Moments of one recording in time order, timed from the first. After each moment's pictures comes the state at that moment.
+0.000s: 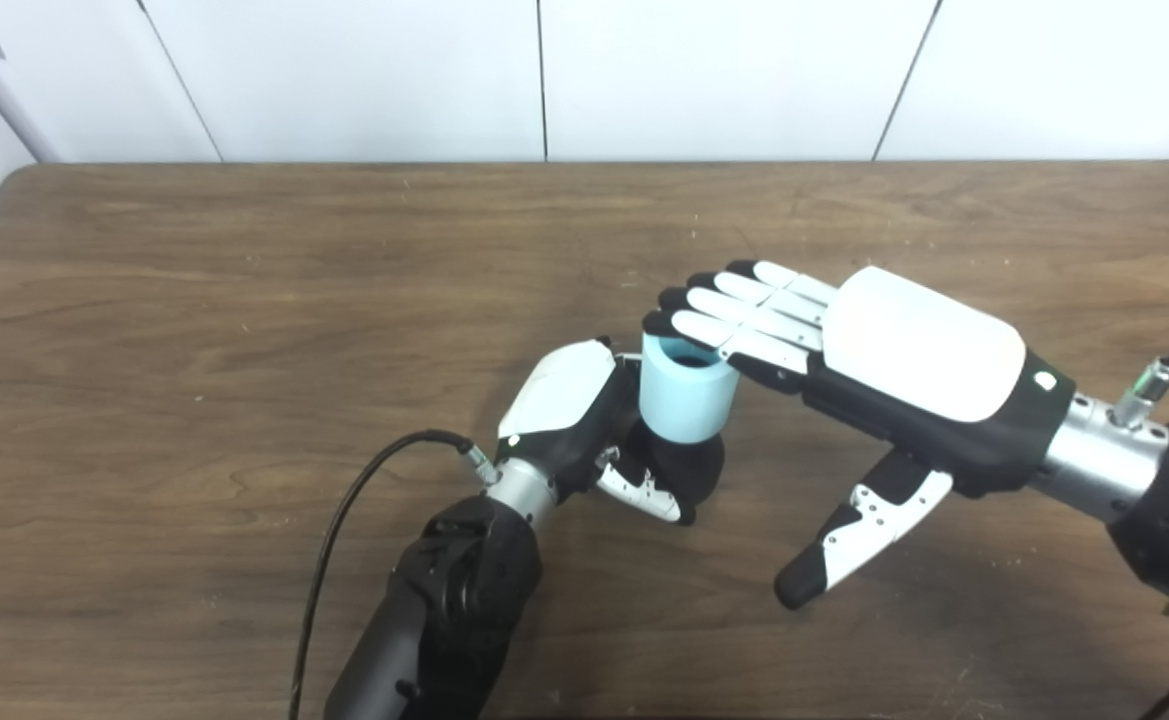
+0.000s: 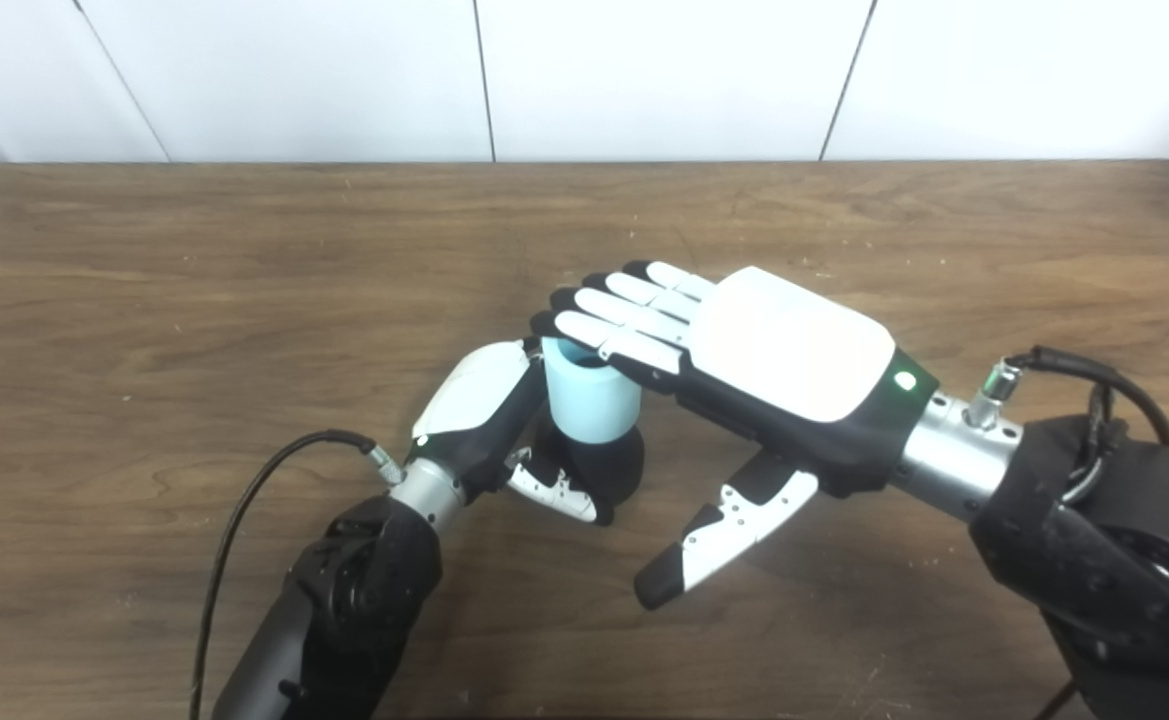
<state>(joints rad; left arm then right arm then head) -0.12 0.04 -0.48 -0.30 0.90 0.40 -0.41 -0.29 -0.55 0.17 -0.88 -0.48 0.15 0.83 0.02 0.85</state>
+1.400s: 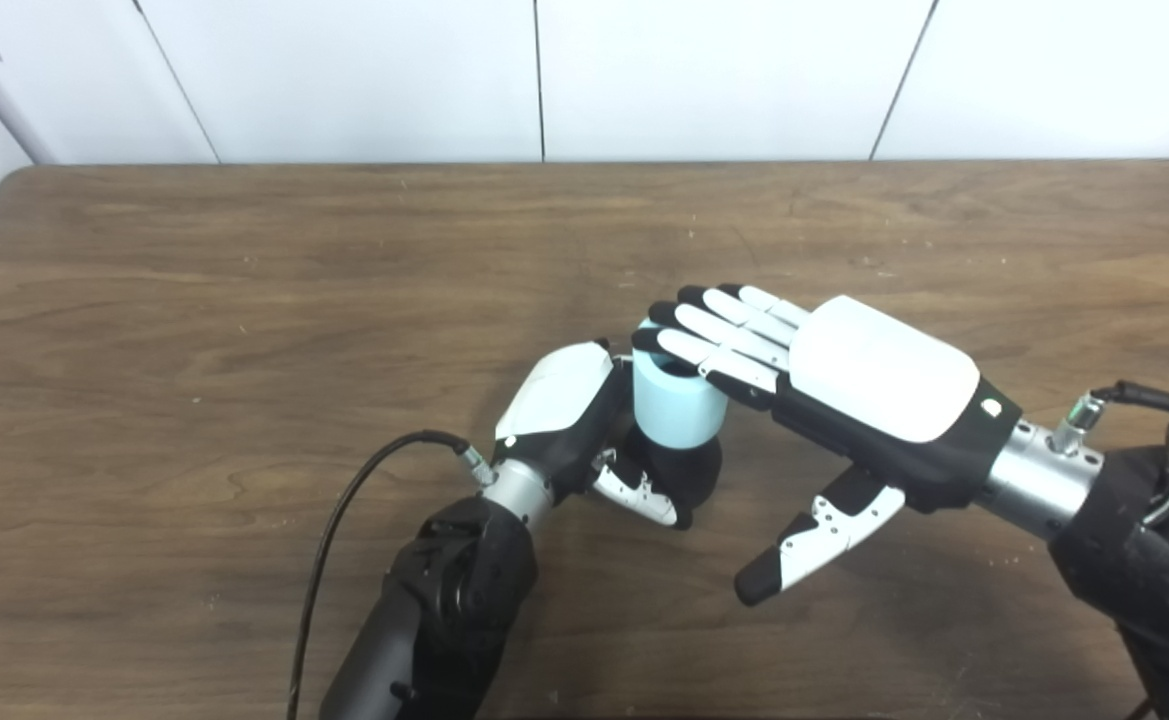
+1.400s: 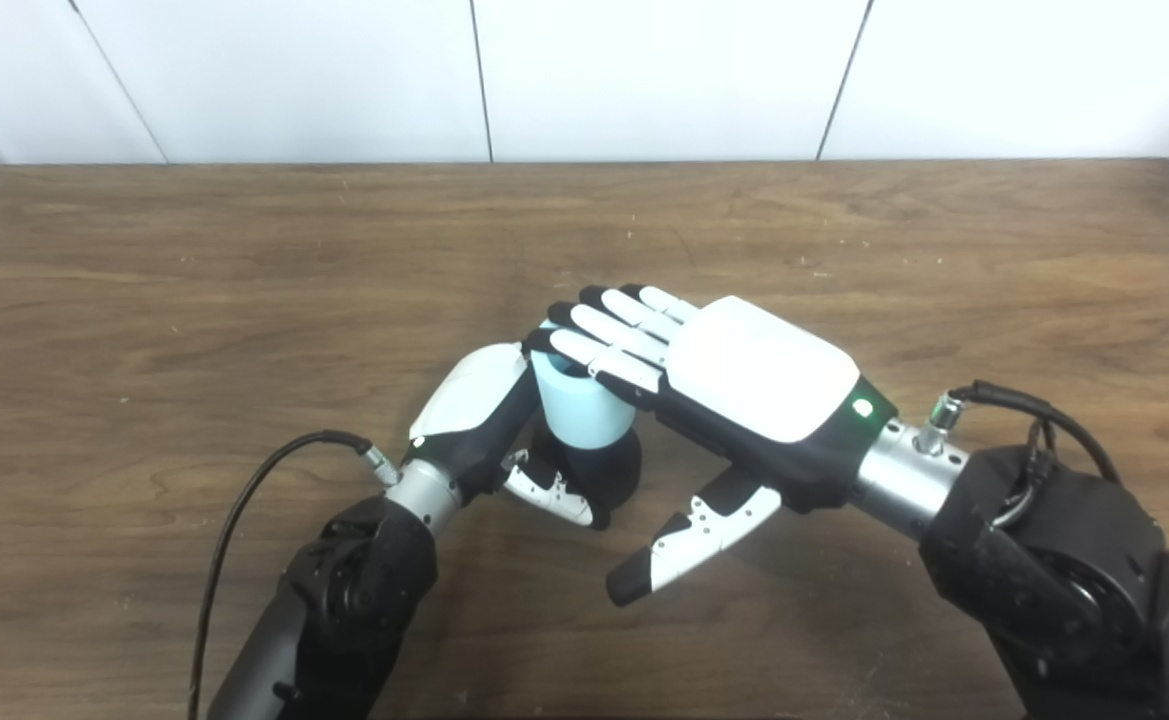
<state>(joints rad) -0.12 0.04 -0.47 -0.31 0.90 0.40 -0.43 -0.22 -0.49 0.22 -0.82 -0.60 0.11 0.81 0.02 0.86</state>
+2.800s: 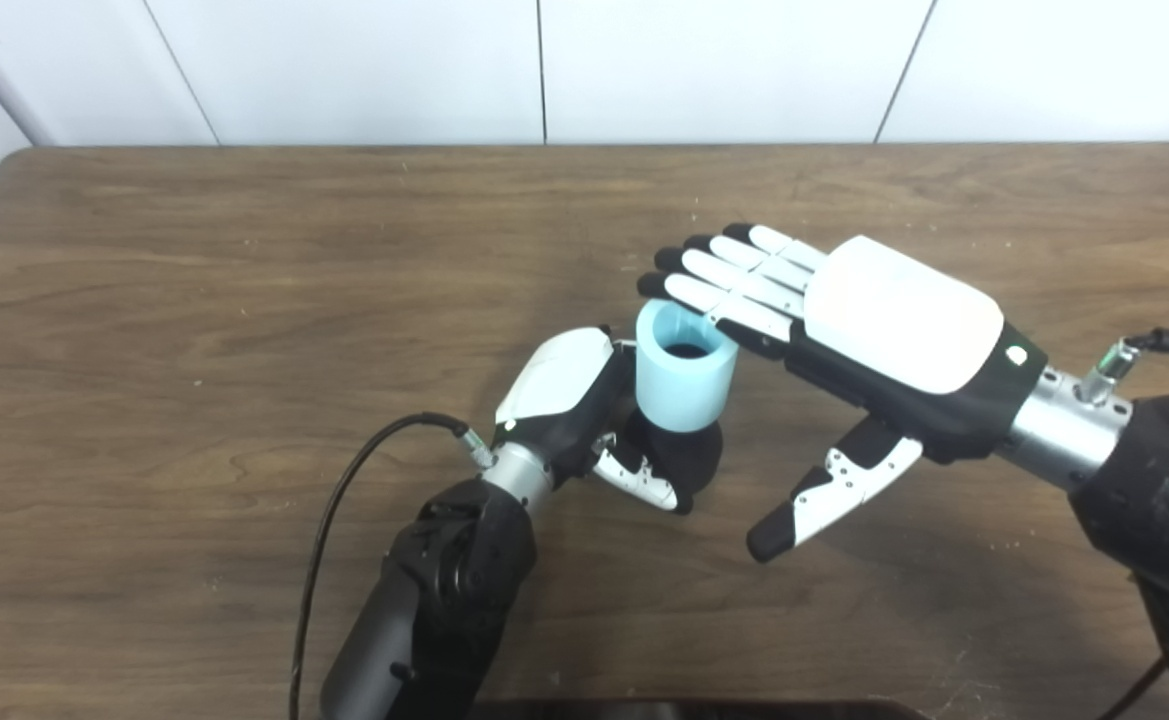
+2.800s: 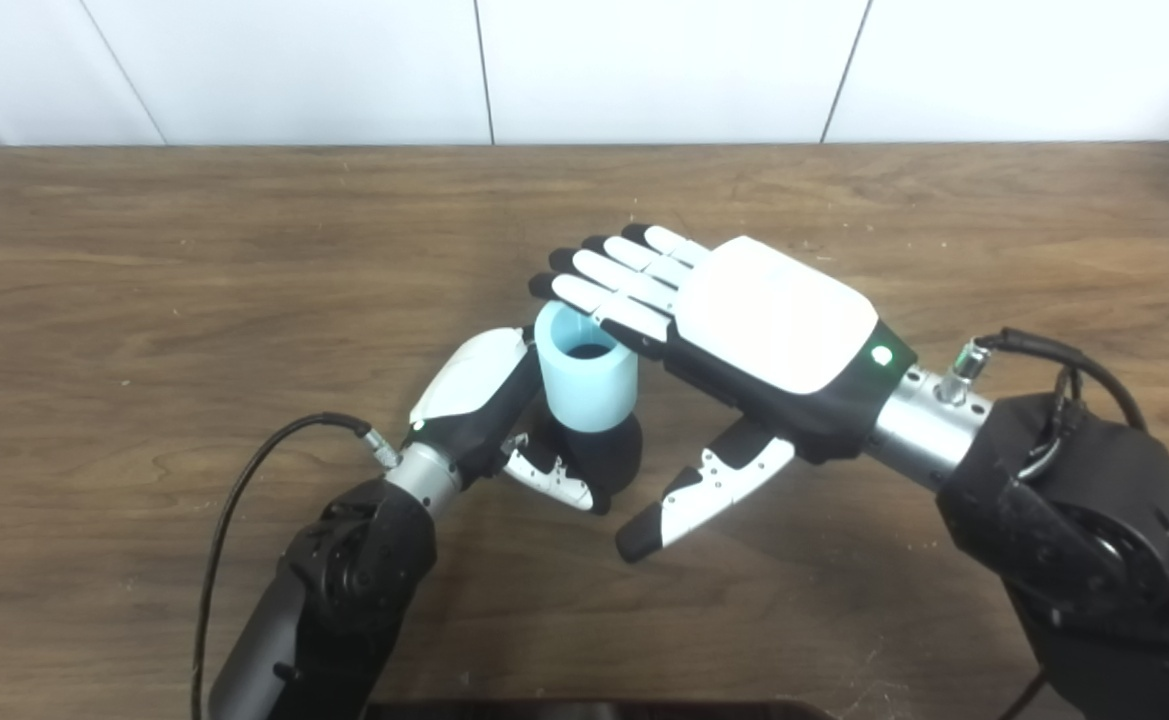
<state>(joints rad) -0.12 0.03 -0.46 -0.31 0.89 0.40 -0.45 -0.26 -0.50 0.18 -0.83 -0.60 0.06 0.81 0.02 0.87</state>
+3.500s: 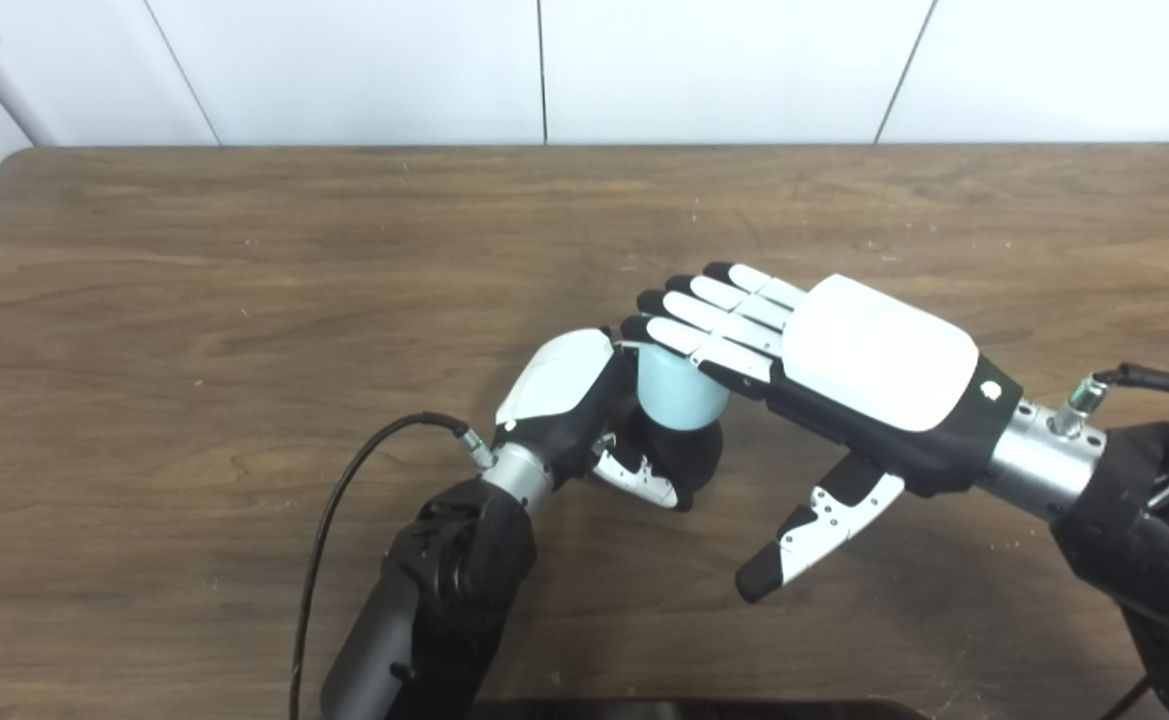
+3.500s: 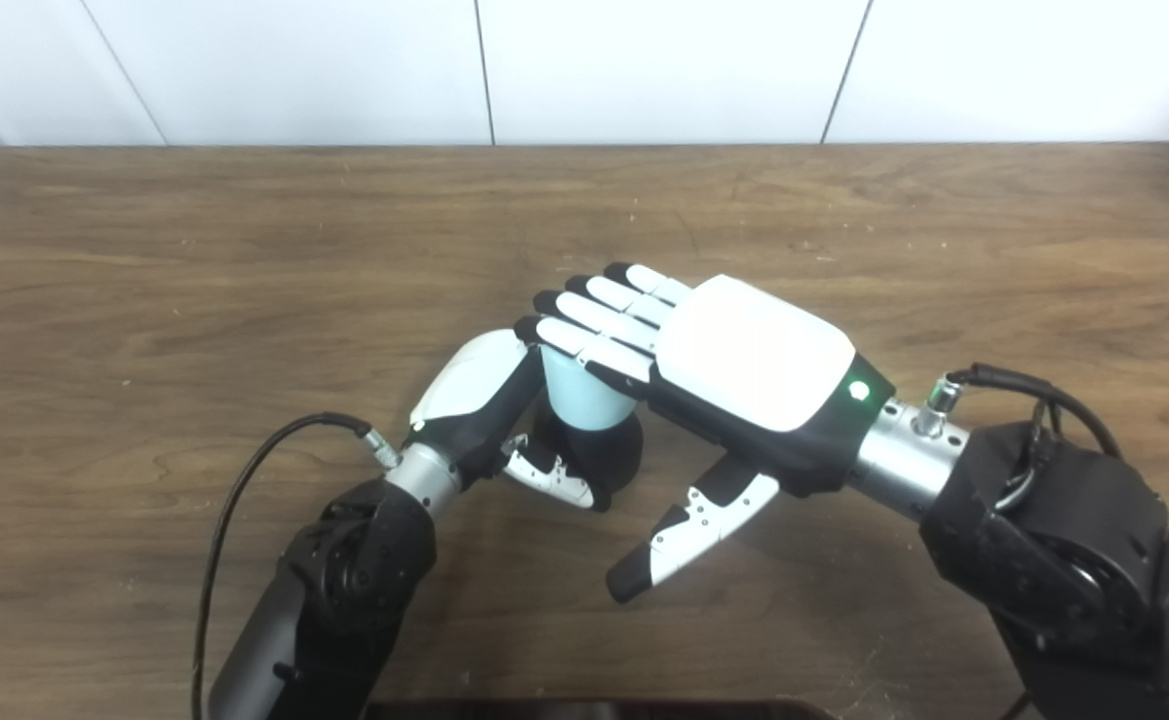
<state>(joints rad) -0.12 0.03 -0.46 -0.31 0.90 0.40 -0.45 -0.23 -0.48 0.21 -0.83 -0.61 0.03 0.82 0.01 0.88</state>
